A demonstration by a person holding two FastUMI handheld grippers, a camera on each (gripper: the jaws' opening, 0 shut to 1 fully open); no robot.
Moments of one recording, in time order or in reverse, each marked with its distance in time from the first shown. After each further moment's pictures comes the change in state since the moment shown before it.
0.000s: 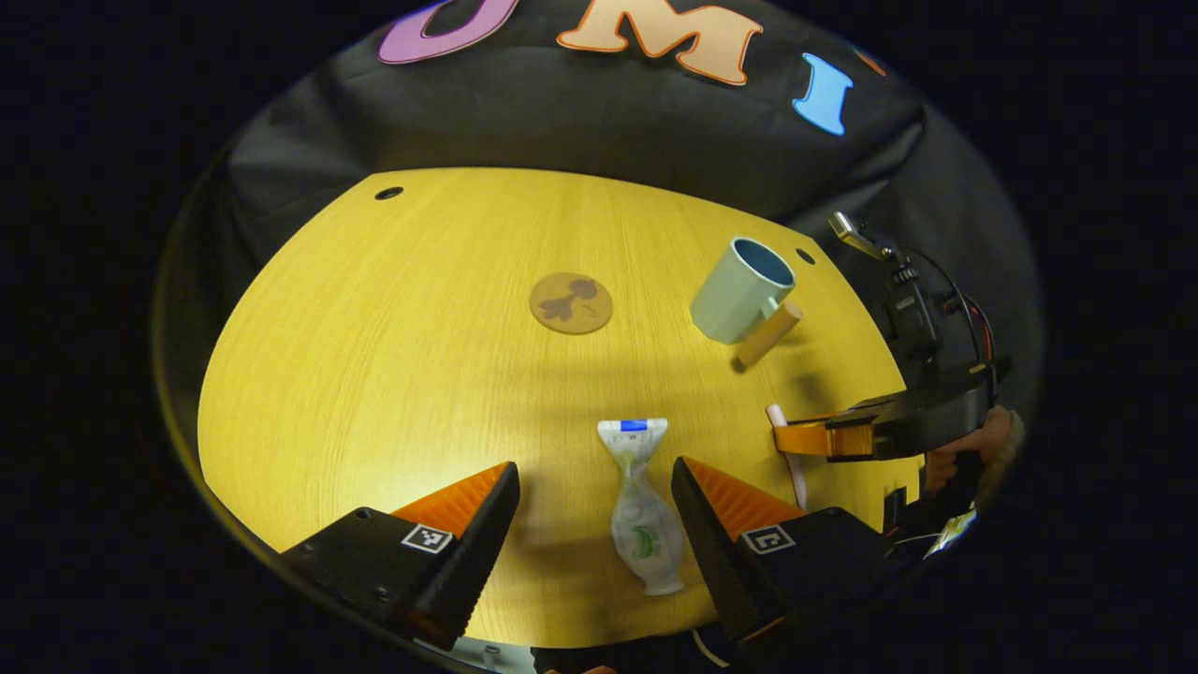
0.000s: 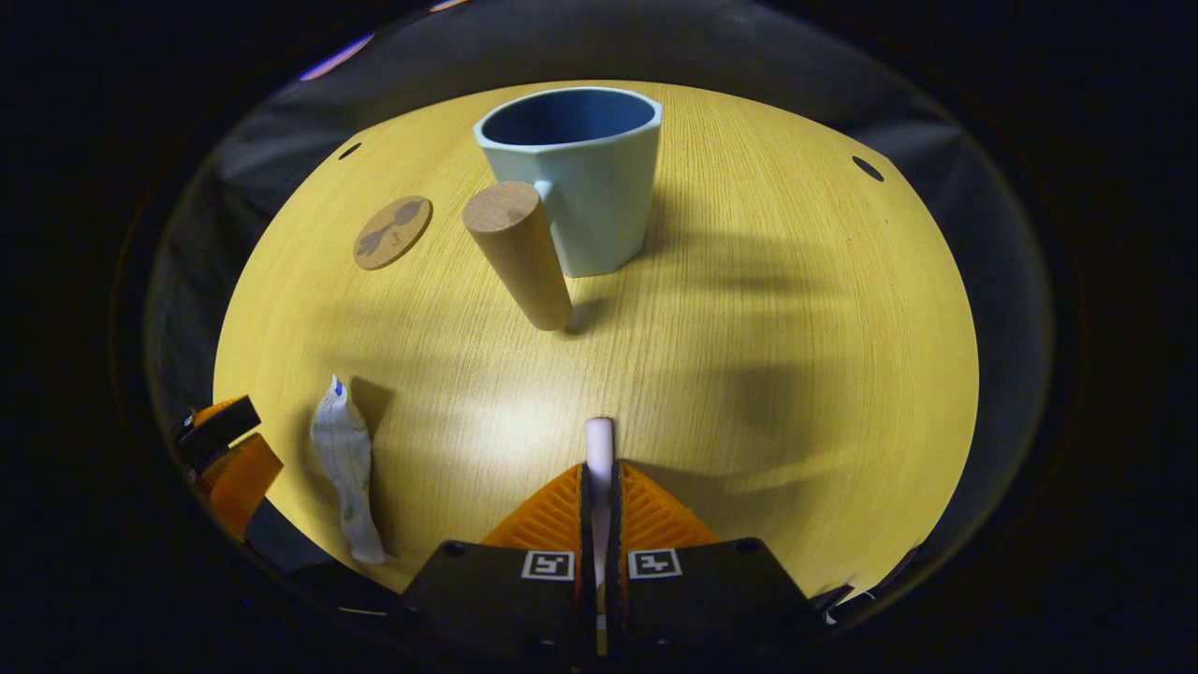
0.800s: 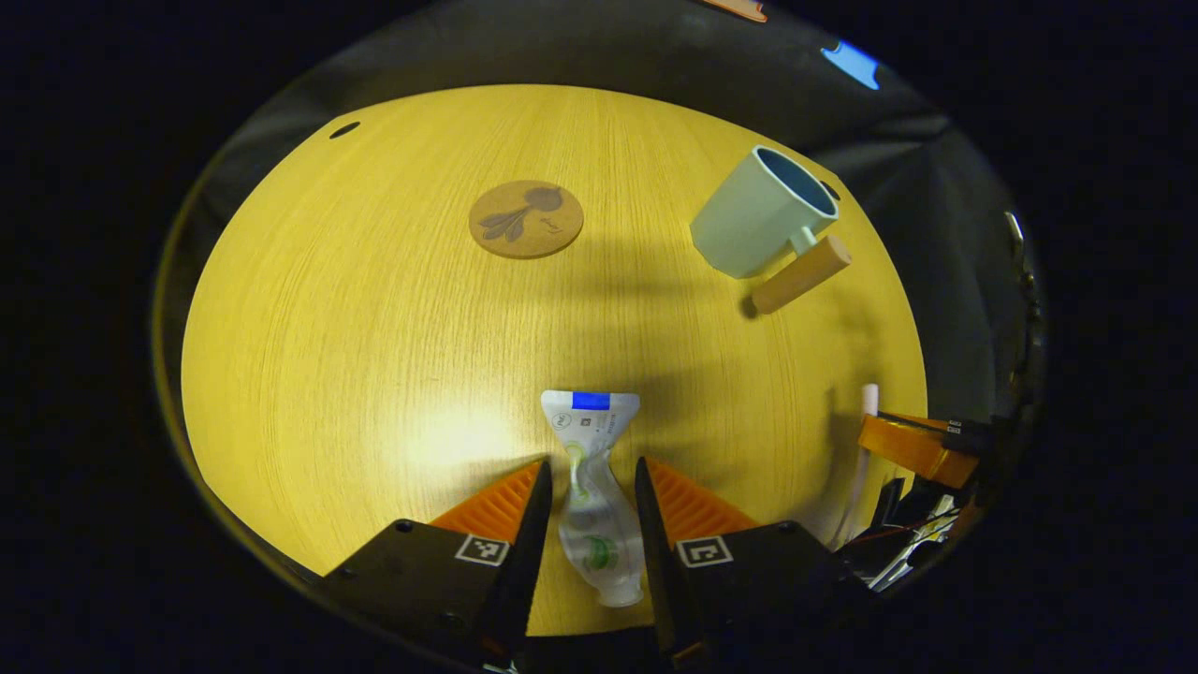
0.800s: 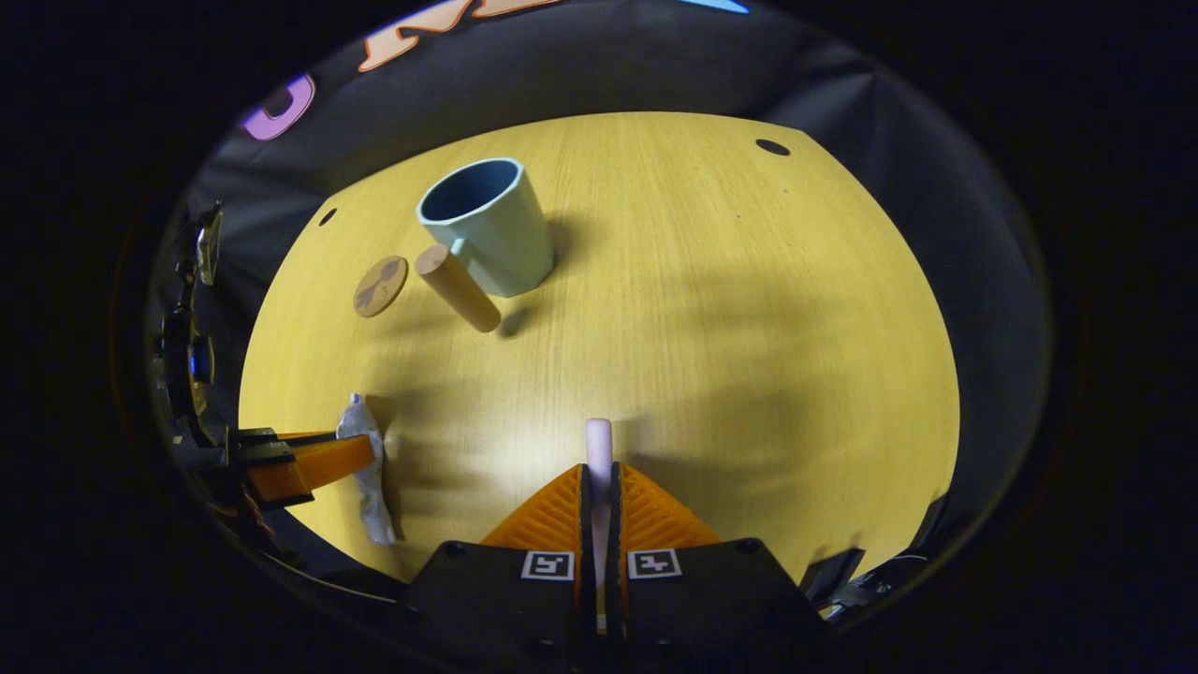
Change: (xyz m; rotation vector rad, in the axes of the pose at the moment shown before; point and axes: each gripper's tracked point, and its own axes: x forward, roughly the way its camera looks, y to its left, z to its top) left arm 0.045 -0.023 -0.027 -0.053 0.295 0.014; right arm -0.052 -0.053 -0.021 0.191 -0.103 -0.002
